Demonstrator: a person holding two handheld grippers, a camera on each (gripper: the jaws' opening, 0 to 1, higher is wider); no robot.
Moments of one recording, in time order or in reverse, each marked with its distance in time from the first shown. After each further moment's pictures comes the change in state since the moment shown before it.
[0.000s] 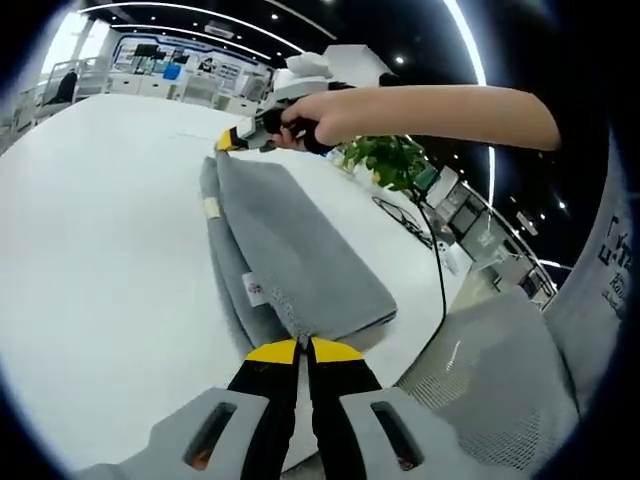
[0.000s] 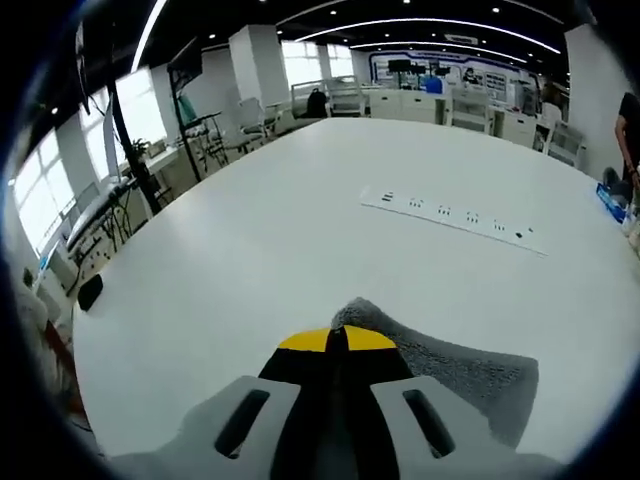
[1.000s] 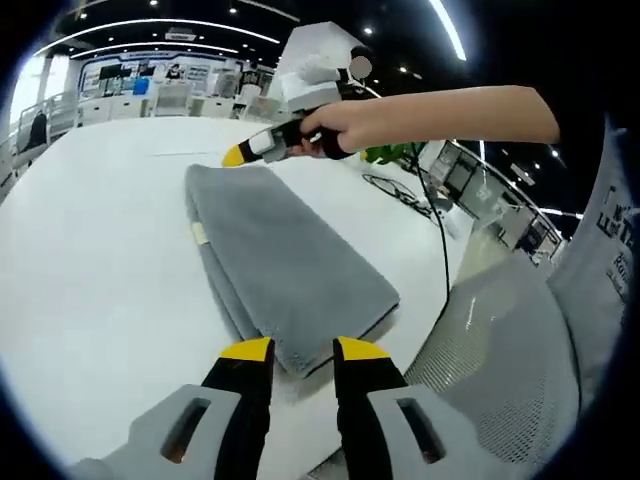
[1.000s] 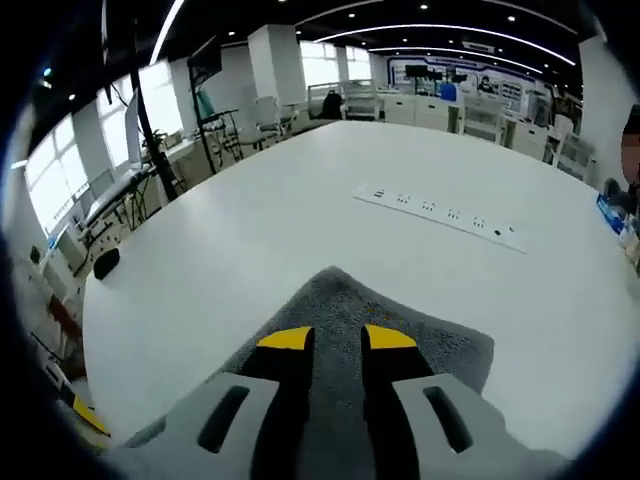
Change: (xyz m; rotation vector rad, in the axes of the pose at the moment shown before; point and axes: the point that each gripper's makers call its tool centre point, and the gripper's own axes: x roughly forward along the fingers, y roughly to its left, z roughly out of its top) left arm -0.005 -0.016 0.026 0.250 0.086 0.001; right arm -0.059 -0.025 -0.026 -0.063 -0.004 0.055
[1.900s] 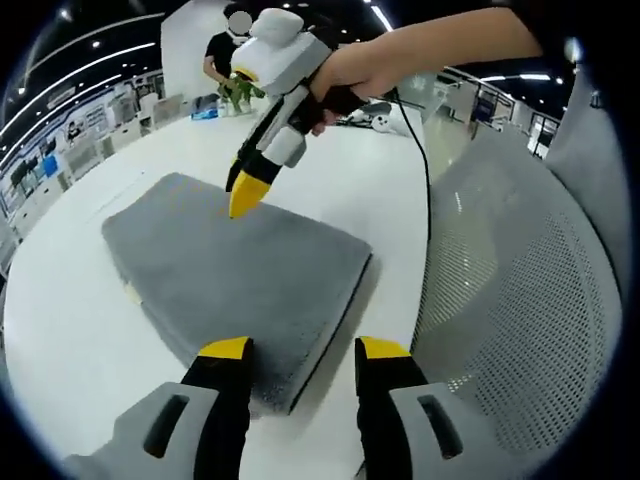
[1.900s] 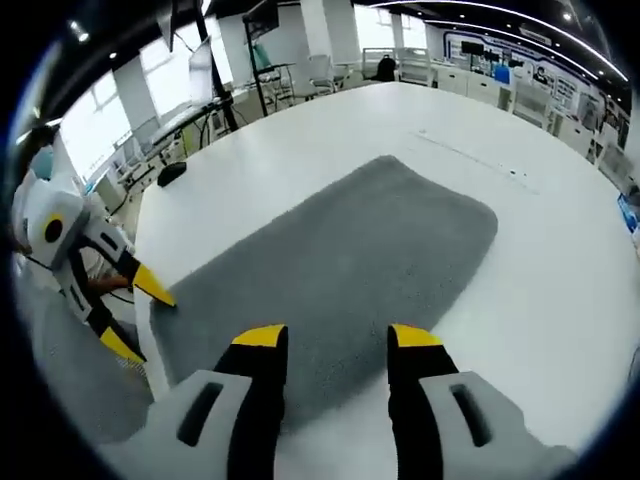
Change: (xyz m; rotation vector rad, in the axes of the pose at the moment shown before) left arm 0.037 -0.028 -0.012 0.477 0.221 -0.090; right arm -0.107 0.041 -0.112 -0.154 0.171 0.196
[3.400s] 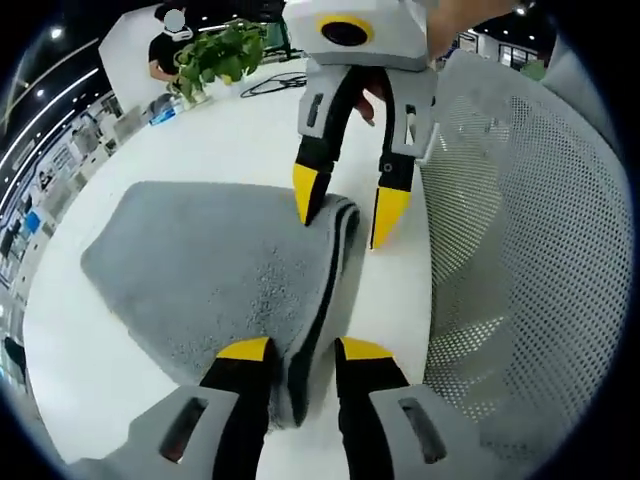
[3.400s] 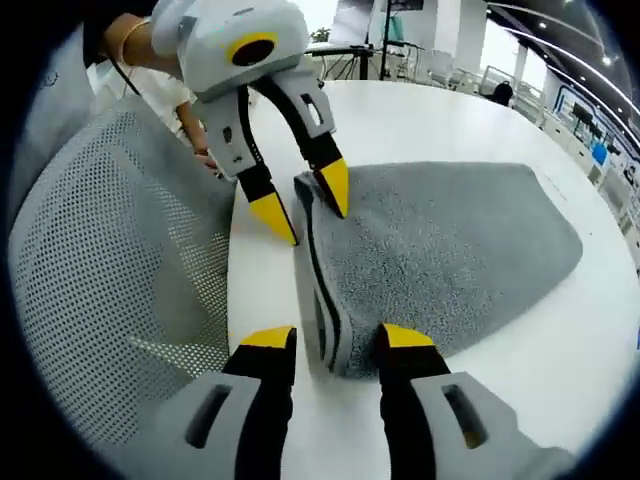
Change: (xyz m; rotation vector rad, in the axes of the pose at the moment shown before) left arm 0.022 0.001 -0.013 0.238 0.122 -0.010; right arm -0.010 0.105 -0.082 -0.460 0.110 0.177
